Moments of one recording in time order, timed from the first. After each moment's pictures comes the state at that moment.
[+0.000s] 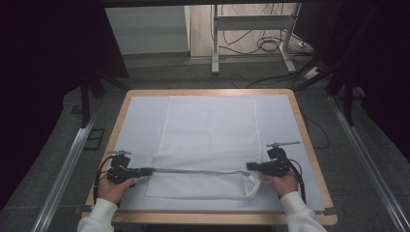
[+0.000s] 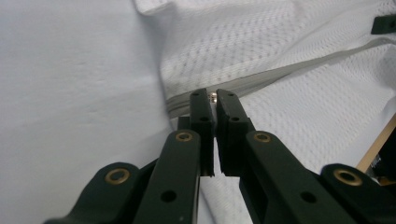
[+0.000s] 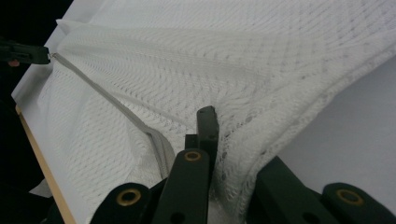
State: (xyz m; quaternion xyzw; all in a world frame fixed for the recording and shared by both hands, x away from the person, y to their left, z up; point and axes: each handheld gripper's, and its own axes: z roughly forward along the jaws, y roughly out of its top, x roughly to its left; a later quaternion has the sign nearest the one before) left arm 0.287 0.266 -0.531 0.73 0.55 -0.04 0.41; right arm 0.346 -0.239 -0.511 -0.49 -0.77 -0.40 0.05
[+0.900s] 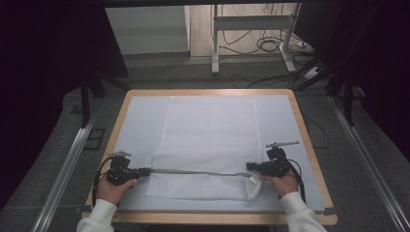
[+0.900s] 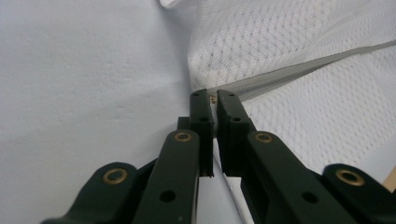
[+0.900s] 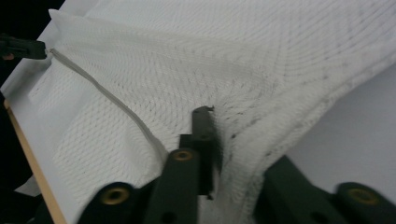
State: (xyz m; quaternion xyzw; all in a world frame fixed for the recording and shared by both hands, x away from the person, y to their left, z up) left arm 0.282 0.263 -0.531 0.74 0.55 0.01 0.40; right arm 0.344 -0.238 -0.508 -0.48 -0.78 -0.40 0.03
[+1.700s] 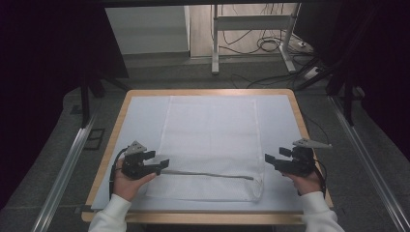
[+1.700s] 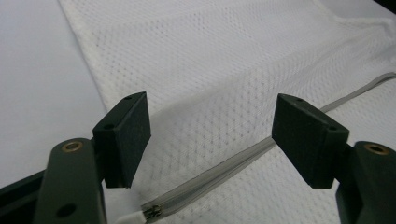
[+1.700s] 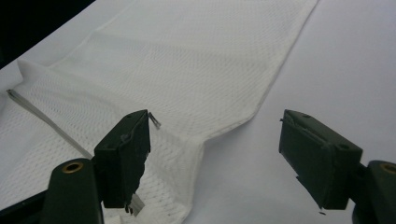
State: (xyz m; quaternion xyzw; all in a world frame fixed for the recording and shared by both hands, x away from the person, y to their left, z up) left arm 0.291 0.211 -0.500 0.75 0.48 0.12 0.44; right arm 0.329 -0.292 -0.474 -0.46 -0.75 -0.46 -0.13
